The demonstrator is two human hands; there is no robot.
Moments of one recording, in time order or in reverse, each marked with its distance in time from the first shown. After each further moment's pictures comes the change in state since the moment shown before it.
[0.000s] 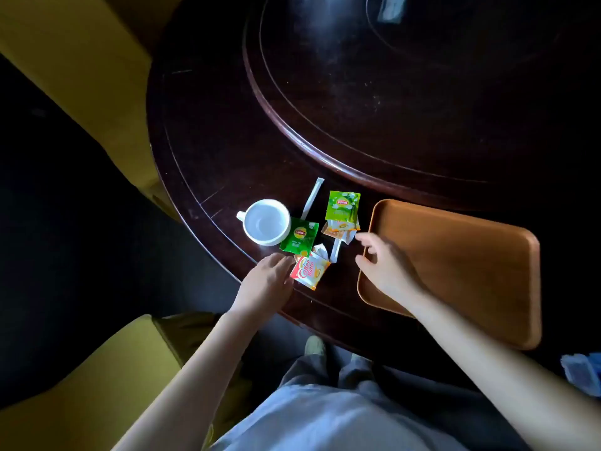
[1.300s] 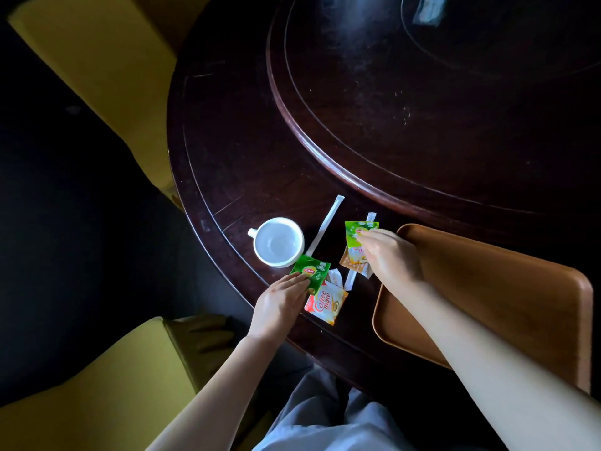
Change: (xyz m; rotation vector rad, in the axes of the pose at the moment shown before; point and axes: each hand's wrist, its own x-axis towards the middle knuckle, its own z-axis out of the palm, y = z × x) left_hand 0.014 -0.005 0.024 -0.095 0.188 -0.103; right_hand 0.096 0.026 0.019 -0.442 0.213 -0.505
